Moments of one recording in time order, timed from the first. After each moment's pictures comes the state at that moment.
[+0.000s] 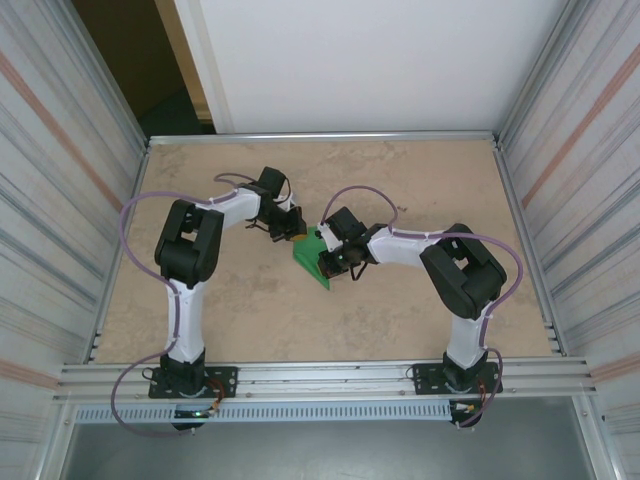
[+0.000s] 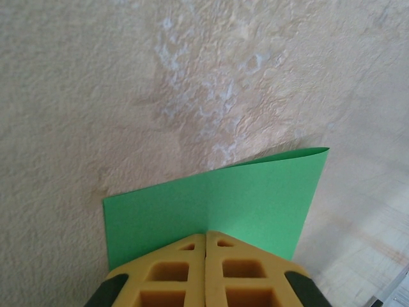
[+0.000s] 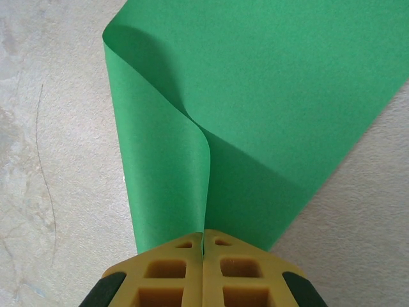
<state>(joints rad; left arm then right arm) -0.38 2.14 1.46 -0.56 0.54 -0.54 0.72 1.87 1.08 -0.30 -0.27 0.28</state>
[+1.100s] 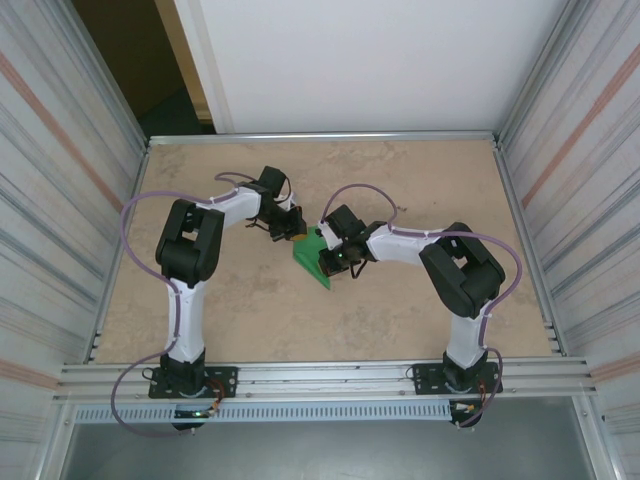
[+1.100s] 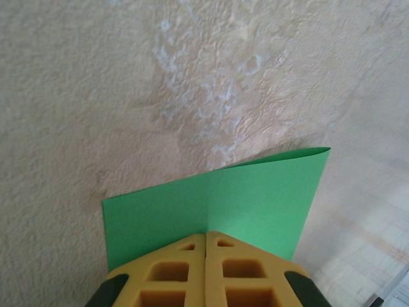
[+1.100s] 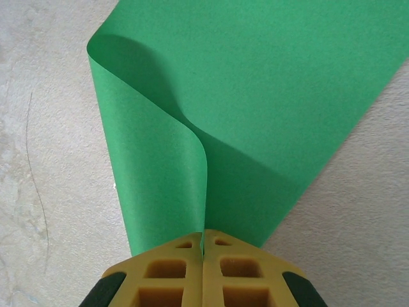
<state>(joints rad) -0.38 2.15 1.48 -0.58 0.54 -0.53 0.71 1.88 1.10 -0.32 -0.25 0.28</state>
